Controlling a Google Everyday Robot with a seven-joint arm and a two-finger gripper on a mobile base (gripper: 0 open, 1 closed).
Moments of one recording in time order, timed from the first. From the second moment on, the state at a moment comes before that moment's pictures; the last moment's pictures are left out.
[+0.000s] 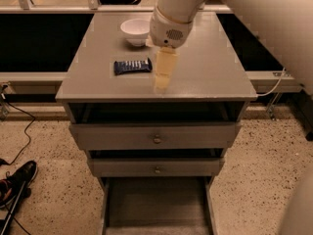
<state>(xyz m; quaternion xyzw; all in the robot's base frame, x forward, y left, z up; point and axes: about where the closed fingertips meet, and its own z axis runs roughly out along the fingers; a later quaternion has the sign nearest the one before) 0.583 0.000 0.921 -0.74 0.65 0.06 0.16</state>
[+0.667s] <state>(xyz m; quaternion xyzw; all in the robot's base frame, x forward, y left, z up) 0.656 0.042 0.896 -0.72 0.66 0.11 0.18</state>
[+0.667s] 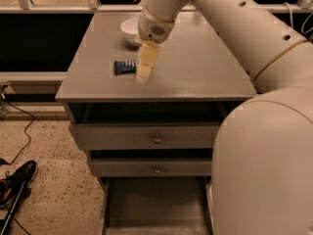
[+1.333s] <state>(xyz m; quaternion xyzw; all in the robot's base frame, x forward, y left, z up) 0.669 0.044 0.891 -0.72 0.67 0.10 0.18</state>
